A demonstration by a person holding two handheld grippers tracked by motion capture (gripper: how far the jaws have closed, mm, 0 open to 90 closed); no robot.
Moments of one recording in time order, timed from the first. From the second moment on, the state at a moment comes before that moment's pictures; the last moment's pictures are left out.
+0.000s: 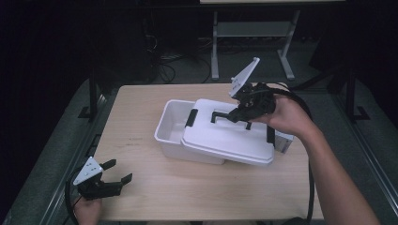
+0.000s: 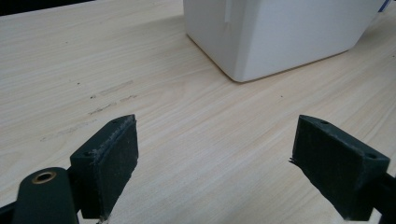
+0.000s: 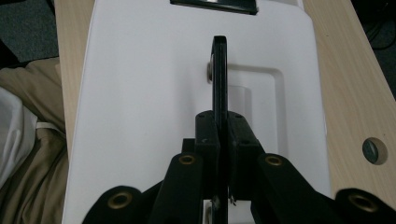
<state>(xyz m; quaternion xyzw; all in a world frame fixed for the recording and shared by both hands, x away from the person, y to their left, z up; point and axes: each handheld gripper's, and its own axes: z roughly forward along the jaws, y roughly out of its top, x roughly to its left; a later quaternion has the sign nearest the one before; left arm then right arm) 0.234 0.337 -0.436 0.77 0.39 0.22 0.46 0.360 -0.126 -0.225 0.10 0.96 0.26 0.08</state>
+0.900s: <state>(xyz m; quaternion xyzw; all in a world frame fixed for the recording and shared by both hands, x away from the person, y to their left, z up) 0.234 0.336 -0.436 0.77 0.39 0.23 0.46 0.301 -0.219 -0.230 0.15 0.95 0.27 0.09</state>
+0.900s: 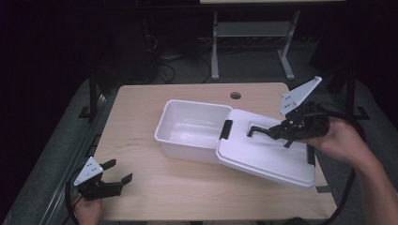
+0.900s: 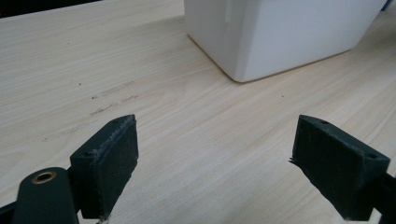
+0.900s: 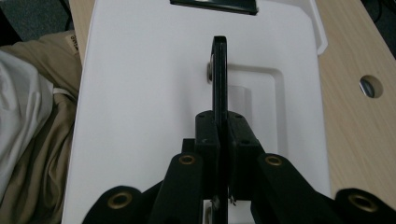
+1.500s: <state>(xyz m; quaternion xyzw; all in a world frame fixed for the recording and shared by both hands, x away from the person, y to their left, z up) 0.233 0.335 -0.435 0.77 0.39 0.23 0.46 0.282 -0.257 -0.259 0.16 0.94 0.28 0.08</state>
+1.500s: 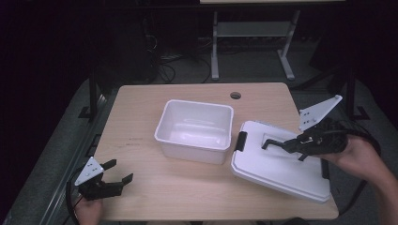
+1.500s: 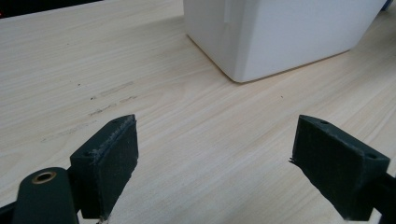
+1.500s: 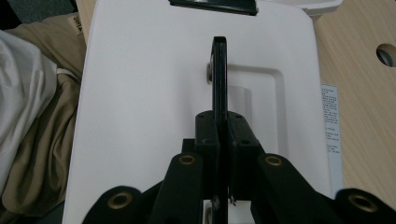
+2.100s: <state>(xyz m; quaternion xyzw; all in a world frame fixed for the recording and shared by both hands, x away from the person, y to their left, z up) 0.234 0.335 -0.436 0.77 0.39 0.22 0.46 0.290 -0.256 -0.310 0.17 0.95 0.27 0.05</state>
